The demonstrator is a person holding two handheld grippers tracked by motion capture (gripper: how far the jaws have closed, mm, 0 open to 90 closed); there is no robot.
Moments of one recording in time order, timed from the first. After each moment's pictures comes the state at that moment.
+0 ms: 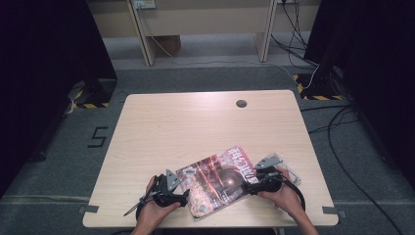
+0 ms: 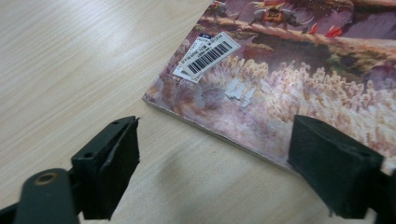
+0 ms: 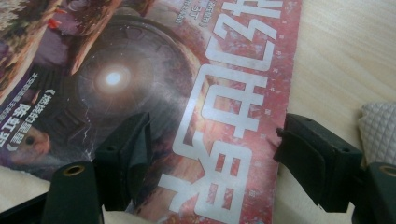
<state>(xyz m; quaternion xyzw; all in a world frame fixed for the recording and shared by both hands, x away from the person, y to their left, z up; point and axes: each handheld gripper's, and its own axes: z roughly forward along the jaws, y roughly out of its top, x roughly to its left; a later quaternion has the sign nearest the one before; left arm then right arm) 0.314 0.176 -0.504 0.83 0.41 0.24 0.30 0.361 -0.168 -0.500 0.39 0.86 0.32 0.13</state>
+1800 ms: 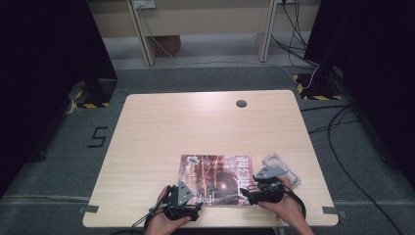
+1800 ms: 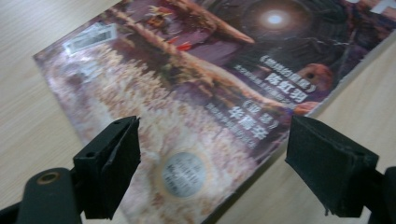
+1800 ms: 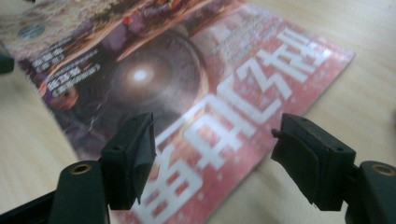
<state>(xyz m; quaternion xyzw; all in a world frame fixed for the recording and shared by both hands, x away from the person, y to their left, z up) 0.280 0.139 -0.502 0.85 0.35 0.20 0.33 0.335 -0.164 -0.493 0.36 0.85 0.37 0.12</state>
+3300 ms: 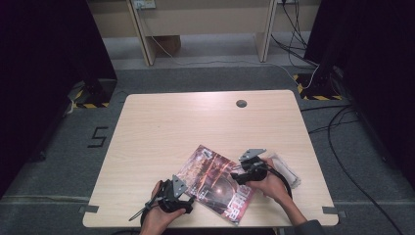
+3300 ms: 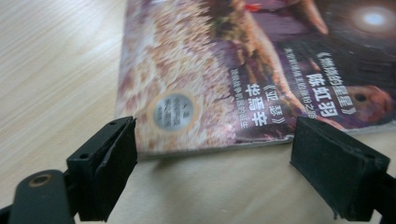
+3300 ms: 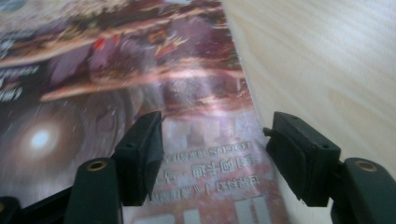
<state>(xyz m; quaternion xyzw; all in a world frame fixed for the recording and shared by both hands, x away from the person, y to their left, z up) 0.305 0.162 -0.508 0.84 0.39 0.23 0.29 0.395 -0.133 -0.499 0.34 0.88 0.33 0.11</state>
